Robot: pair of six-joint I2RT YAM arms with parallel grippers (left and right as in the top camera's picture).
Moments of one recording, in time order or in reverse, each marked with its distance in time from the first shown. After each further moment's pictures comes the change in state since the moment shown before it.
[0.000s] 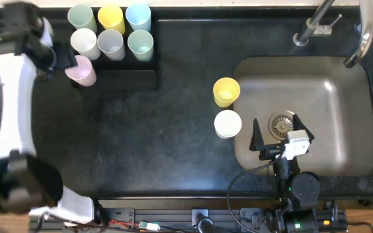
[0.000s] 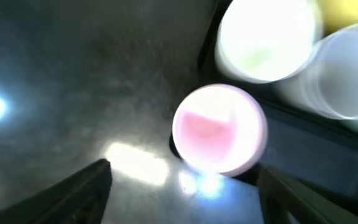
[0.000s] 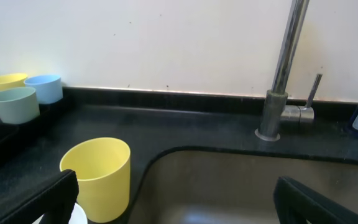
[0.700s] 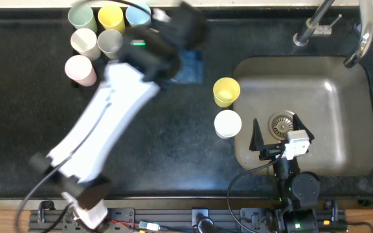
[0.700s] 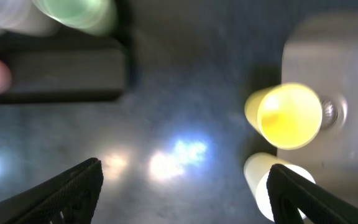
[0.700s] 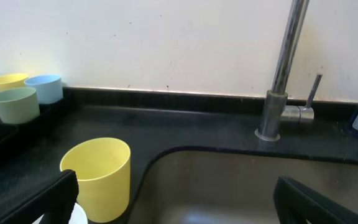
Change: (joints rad) left arm -0.860 0.202 0.439 -0.354 -0.128 -0.457; right arm 0.000 0.000 0.000 -0.001 0.000 0.000
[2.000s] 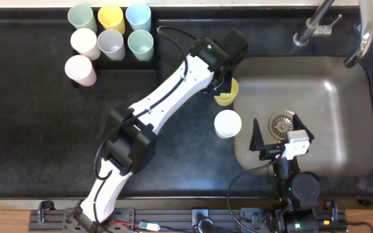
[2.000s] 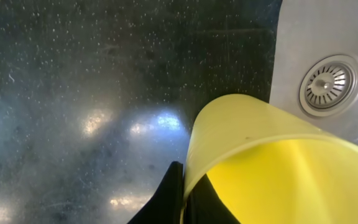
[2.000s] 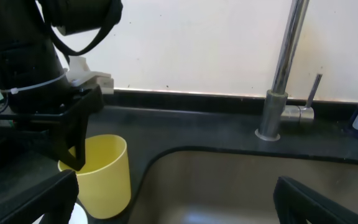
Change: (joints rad) left arm -0.057 0.386 0.000 0.232 0.178 -0.052; right arm 0.000 0.000 0.000 0.000 0.000 0.000
